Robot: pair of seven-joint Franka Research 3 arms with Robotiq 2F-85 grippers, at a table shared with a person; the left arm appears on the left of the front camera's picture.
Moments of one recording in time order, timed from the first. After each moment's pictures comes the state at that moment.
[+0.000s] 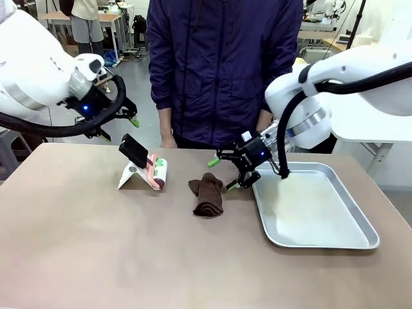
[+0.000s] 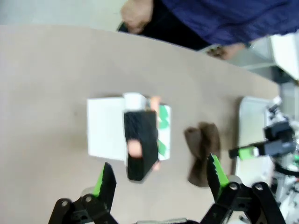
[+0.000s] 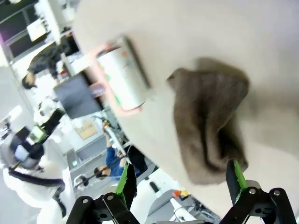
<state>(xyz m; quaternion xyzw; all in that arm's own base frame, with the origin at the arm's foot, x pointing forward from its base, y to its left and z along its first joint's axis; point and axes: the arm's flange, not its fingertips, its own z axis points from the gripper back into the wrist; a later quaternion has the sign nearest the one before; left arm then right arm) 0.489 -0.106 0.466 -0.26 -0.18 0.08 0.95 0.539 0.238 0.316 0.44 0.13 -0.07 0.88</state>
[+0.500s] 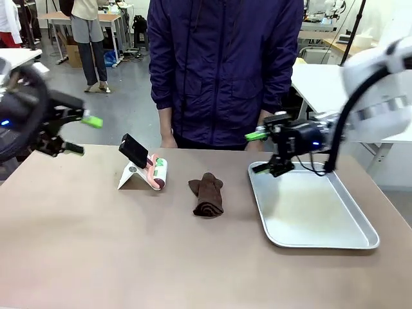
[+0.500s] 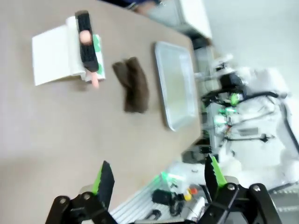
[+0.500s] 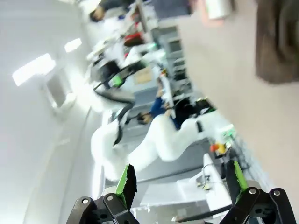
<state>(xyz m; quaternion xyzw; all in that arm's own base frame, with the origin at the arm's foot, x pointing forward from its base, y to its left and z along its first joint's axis) 0.354 -0.007 0.470 -0.49 -0.15 0.00 0.86 0.448 0.136 0.390 0.63 0.14 0.04 0.77</state>
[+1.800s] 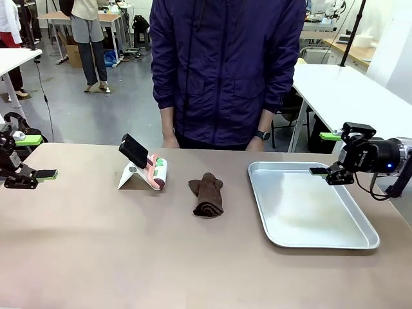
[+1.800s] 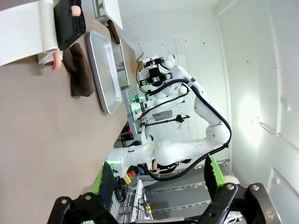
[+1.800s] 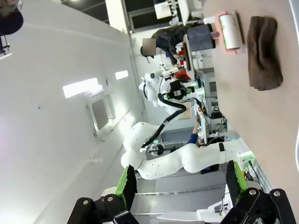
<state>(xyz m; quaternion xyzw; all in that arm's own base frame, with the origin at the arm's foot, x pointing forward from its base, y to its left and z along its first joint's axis) 0.349 0.079 0.367 -0.70 -0.10 -0.02 0.71 0.411 0.004 0.366 0.70 0.03 -0.05 0.71</state>
